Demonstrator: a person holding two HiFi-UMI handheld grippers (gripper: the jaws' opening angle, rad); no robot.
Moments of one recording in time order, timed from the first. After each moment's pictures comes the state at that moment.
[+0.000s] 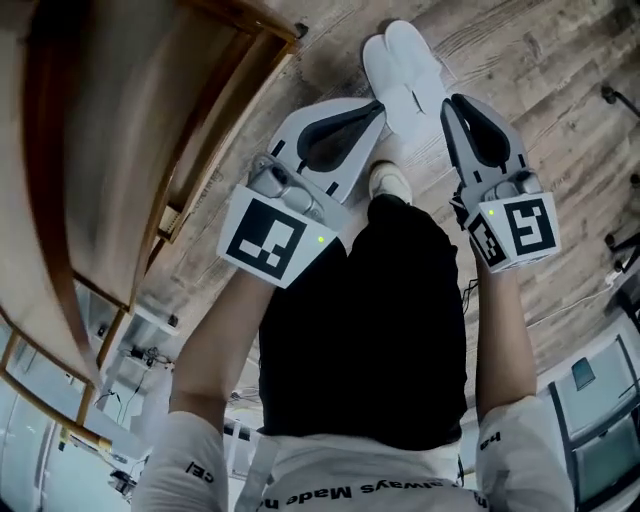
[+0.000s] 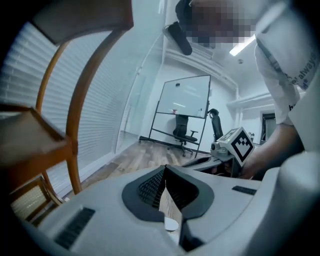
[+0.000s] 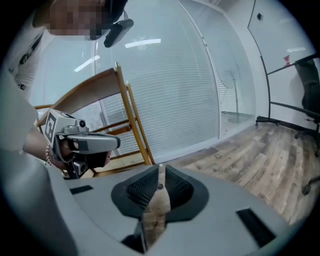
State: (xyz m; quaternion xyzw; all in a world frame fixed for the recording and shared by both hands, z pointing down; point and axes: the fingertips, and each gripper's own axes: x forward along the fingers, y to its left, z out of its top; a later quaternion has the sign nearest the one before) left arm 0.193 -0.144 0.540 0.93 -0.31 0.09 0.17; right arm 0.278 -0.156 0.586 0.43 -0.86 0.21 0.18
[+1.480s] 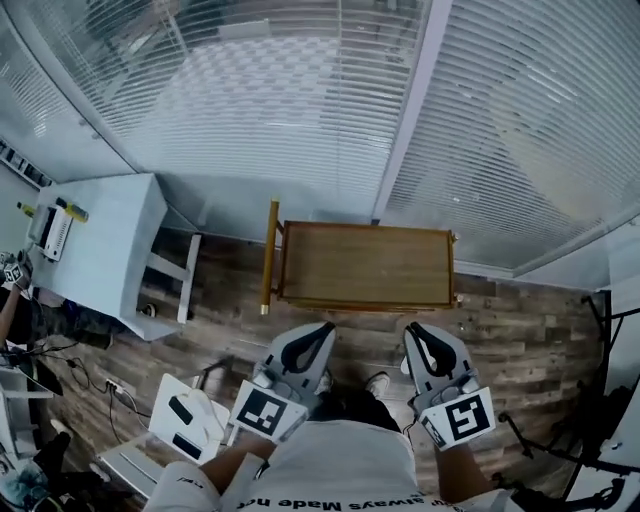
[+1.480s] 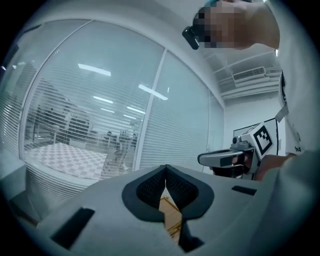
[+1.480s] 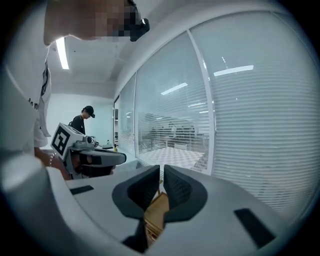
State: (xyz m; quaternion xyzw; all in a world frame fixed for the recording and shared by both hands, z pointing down) left arm -0.136 0.158 -0.211 0.65 -0.75 -0.02 0.10; right arm -0.062 0.069 -0.219 0.03 -0.99 0.02 0.11
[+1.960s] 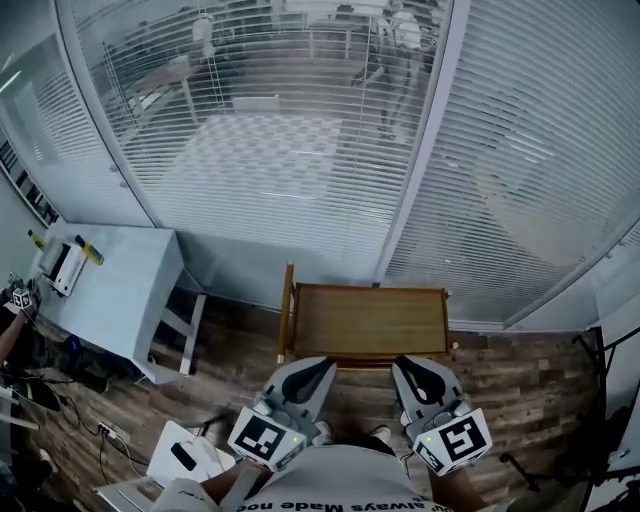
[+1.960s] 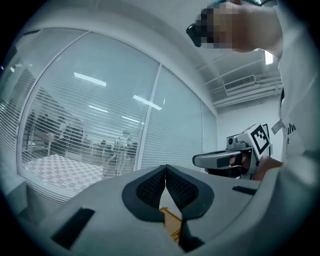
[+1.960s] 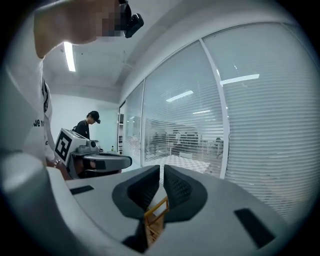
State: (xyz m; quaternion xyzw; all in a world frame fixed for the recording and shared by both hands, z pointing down) left arm -0.146 0.217 -0.296 0.67 -0.74 -0.03 0.04; right arm -0.083 0.142 -0.311 0.02 -1.00 0.00 0.08
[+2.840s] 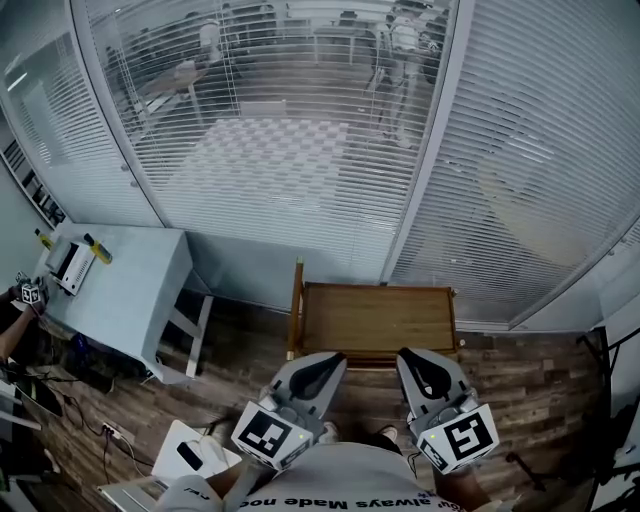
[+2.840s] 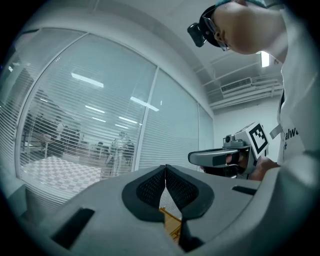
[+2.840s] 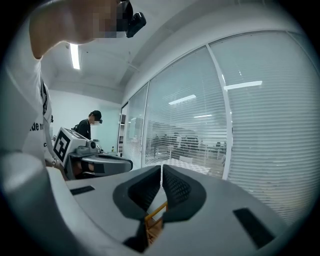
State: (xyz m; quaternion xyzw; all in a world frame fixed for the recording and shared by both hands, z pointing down) left arm -0.140 0.237 -0.317 0.68 -0.73 -0.04 0.03; right arm -0.088 0.171 -0.335 0.02 -1.00 -0.03 0.06
